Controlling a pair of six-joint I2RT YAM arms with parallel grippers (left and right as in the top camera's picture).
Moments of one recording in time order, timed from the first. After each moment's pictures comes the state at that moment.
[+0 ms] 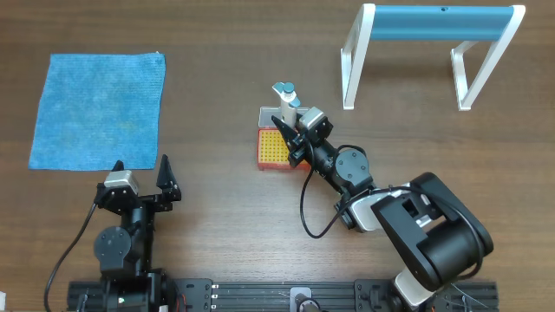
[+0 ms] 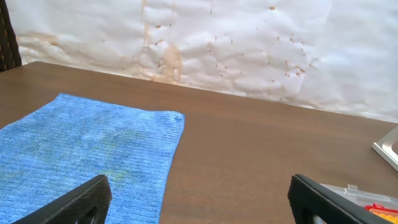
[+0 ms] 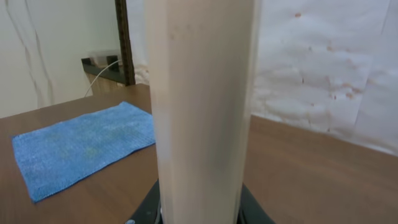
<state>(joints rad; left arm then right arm) 0.12 0.01 0.01 -0.07 0.04 -0.16 0.53 1.80 0.42 1.45 -0.23 0.07</state>
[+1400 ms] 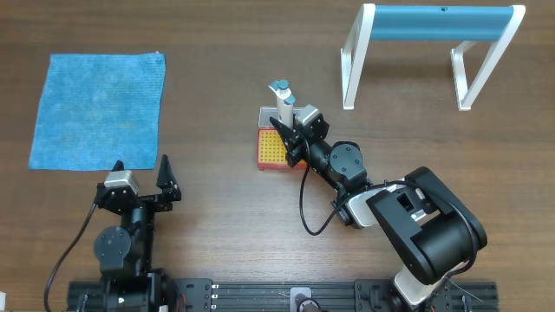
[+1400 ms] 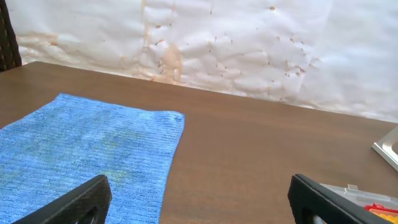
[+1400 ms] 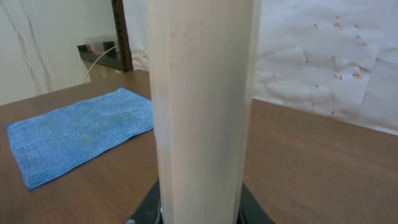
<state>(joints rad) 0.12 0.01 0.01 -0.07 0.04 -0.16 0.53 1.84 0.45 1.38 -0.23 0.06</state>
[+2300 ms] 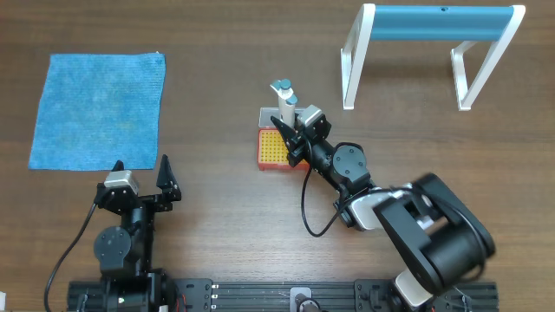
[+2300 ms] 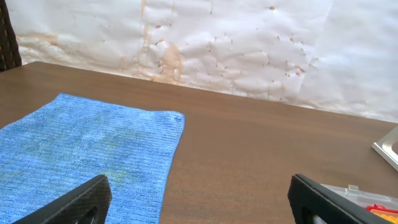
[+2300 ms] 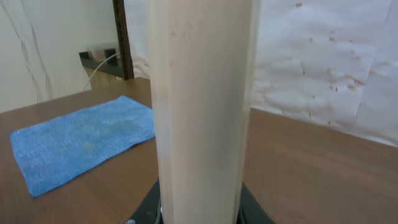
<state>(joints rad) 0.12 0.01 0.01 -0.07 0.04 -0.16 0.53 1.75 0.43 1.35 -0.23 0.06</state>
